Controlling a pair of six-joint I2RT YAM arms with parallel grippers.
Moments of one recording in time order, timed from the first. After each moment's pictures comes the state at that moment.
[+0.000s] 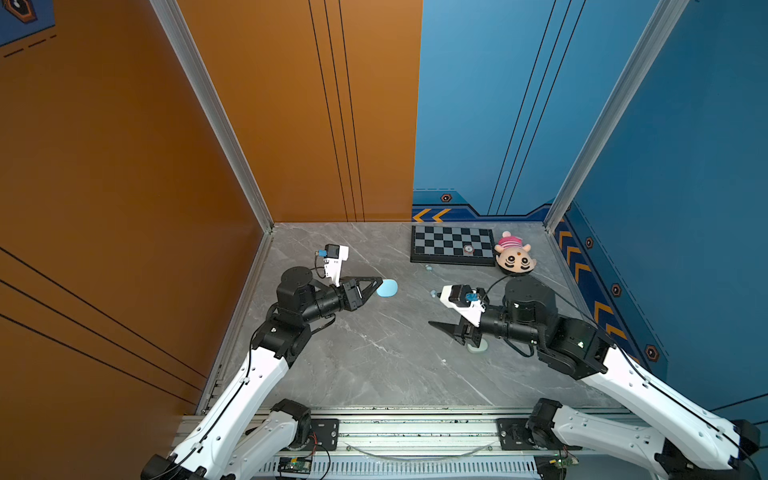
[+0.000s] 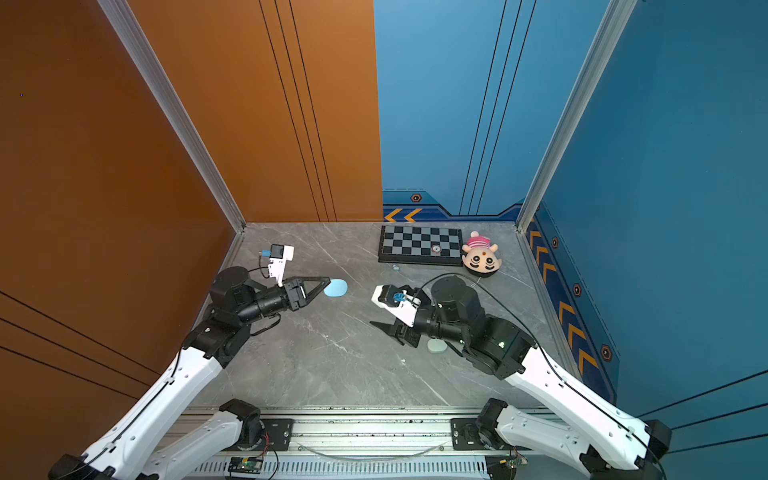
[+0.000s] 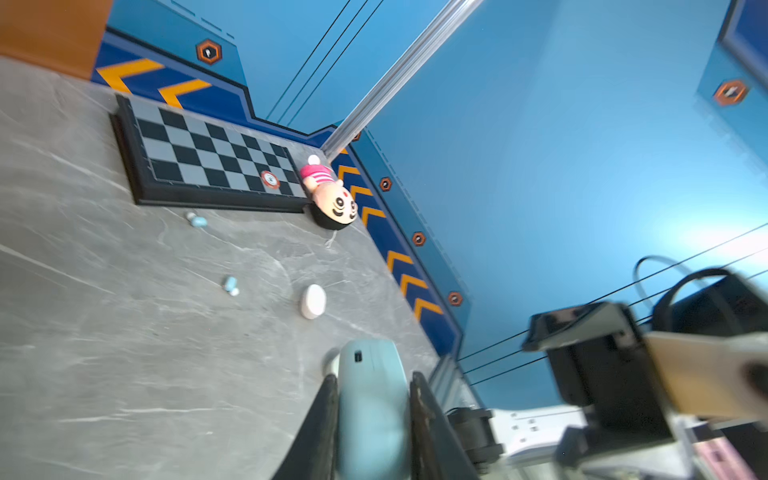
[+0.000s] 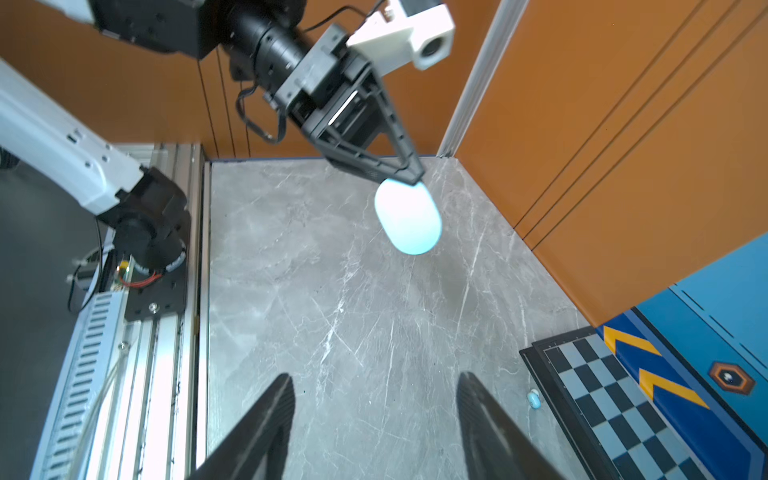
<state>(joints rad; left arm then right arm) -0.31 0.91 0.78 -0.02 0.70 -0.81 0.90 0.97 1.09 -0.52 -0.21 -0.41</state>
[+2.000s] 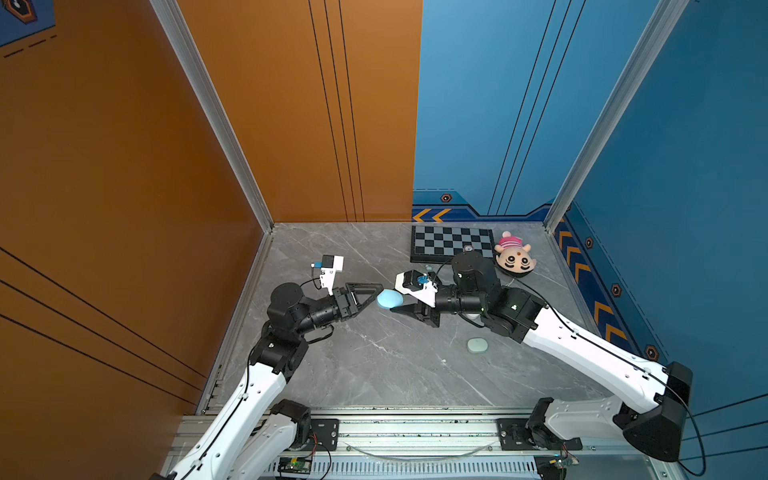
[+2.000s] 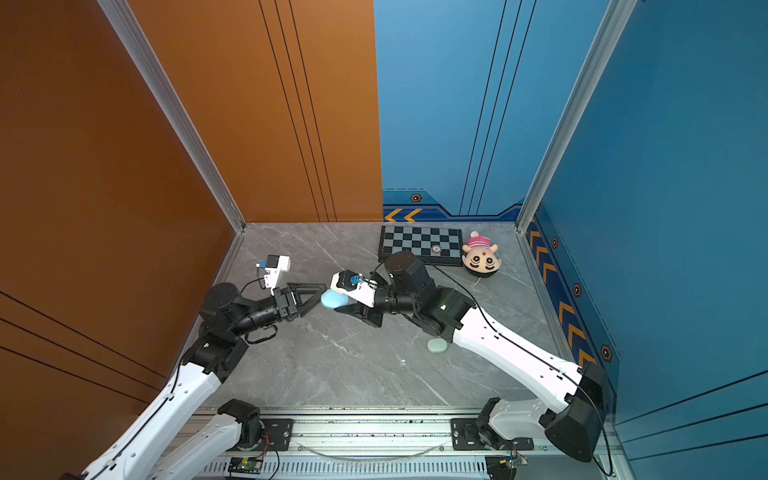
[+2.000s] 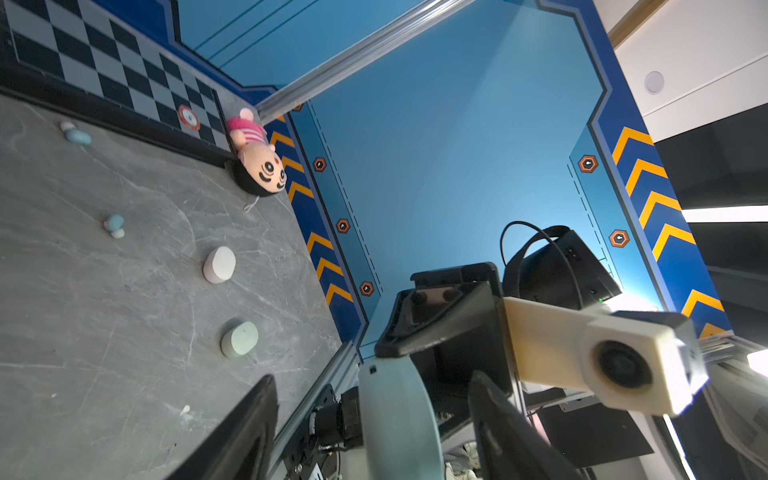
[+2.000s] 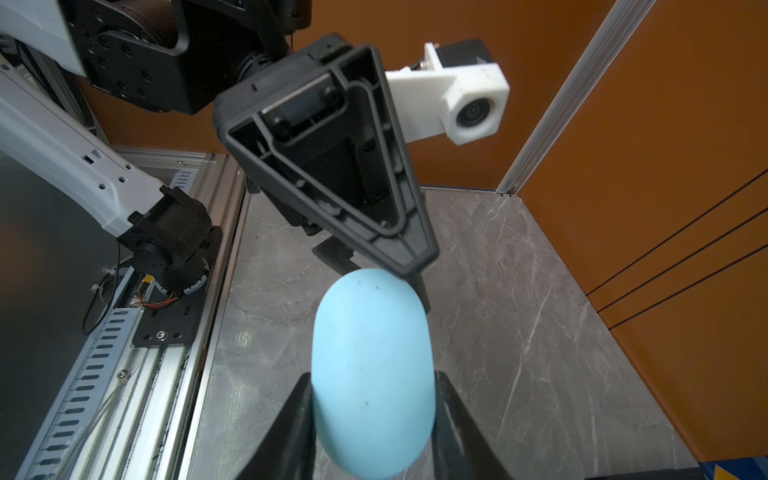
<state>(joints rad) -0.30 0.74 0.65 0.15 0.78 -1.08 0.86 1.30 1.24 -0.34 -0.47 -0.38</state>
